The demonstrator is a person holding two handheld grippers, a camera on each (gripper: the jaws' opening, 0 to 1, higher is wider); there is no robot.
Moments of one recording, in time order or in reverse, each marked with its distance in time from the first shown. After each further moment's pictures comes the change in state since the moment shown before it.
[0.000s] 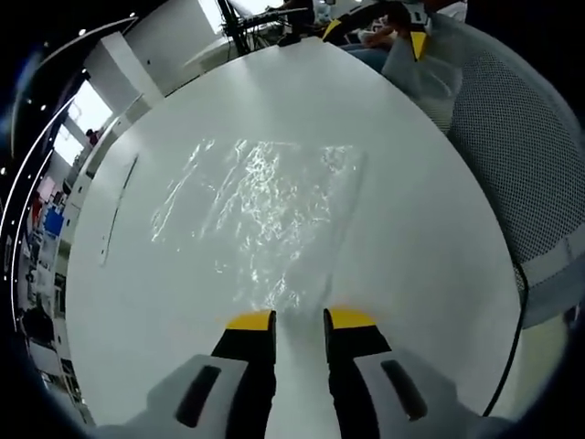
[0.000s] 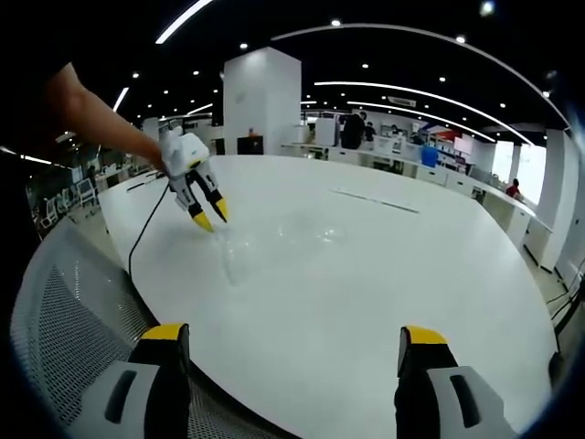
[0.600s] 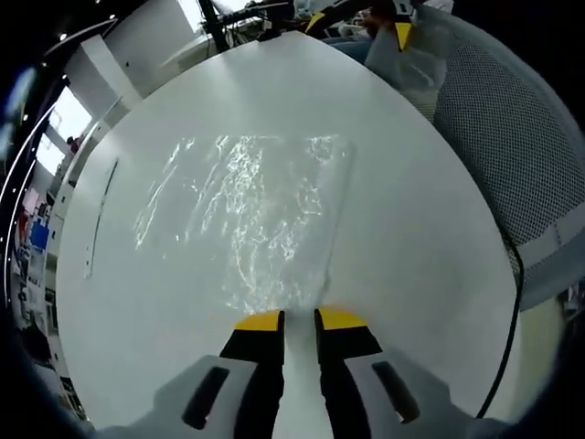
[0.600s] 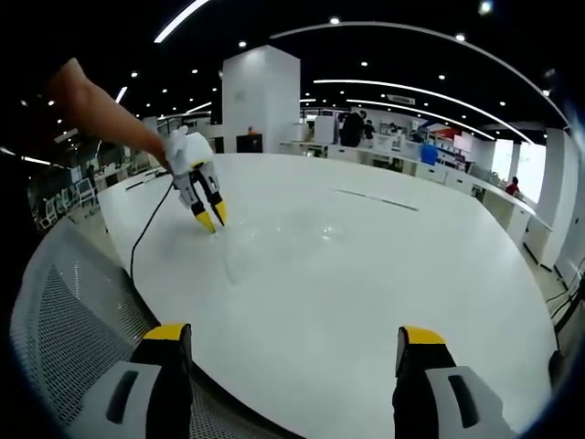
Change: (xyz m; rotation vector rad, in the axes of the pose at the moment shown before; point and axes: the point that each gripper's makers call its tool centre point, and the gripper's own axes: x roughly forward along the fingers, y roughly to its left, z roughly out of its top) left arm 0.006 -0.004 -0.003 0.046 0.015 -0.098; right arm 0.000 0.000 -0.002 0.004 0.010 -0.002
